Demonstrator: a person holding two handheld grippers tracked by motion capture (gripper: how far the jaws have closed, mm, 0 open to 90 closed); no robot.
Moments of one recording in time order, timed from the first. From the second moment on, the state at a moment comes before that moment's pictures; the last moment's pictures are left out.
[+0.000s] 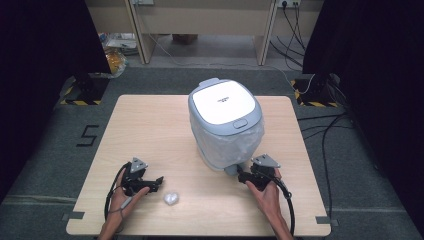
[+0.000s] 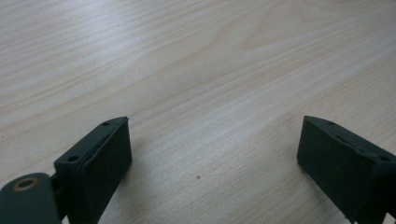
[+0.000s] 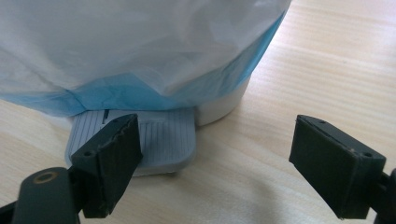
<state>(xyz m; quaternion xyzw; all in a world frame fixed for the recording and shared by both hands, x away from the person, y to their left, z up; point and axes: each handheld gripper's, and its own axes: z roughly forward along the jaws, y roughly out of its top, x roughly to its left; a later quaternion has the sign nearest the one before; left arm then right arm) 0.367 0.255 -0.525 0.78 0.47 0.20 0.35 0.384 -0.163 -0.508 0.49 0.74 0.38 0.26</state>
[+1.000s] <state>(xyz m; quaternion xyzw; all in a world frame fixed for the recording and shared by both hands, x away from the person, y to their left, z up) 0.367 0.255 -0.525 0.78 0.47 0.20 0.35 0.383 -0.151 -0.512 0.50 0.74 0.38 0.24</state>
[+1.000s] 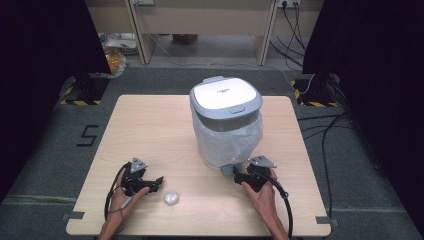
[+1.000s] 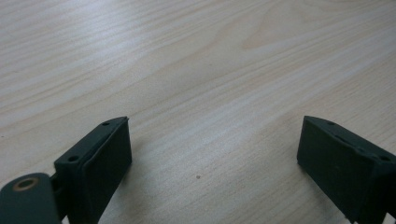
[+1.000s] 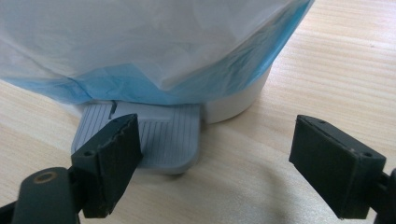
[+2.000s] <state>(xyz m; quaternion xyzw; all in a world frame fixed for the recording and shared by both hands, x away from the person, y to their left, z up) 0.367 0.255 -0.525 0.78 0.48 0.20 0.35 0.378 -0.129 -0.516 0.49 0.76 0.37 0.23</state>
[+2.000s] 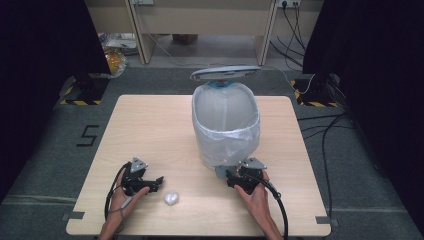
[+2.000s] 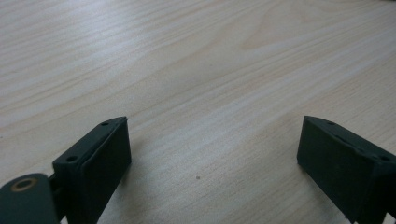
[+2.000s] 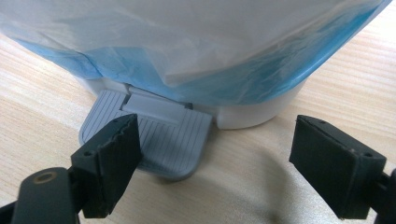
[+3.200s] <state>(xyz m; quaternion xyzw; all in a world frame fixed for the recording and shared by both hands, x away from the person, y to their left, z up) 0.322 0.241 -0.513 0.76 0.46 0.15 0.43 0.379 -0.130 -0.517 0.49 0.76 0.37 0.23</state>
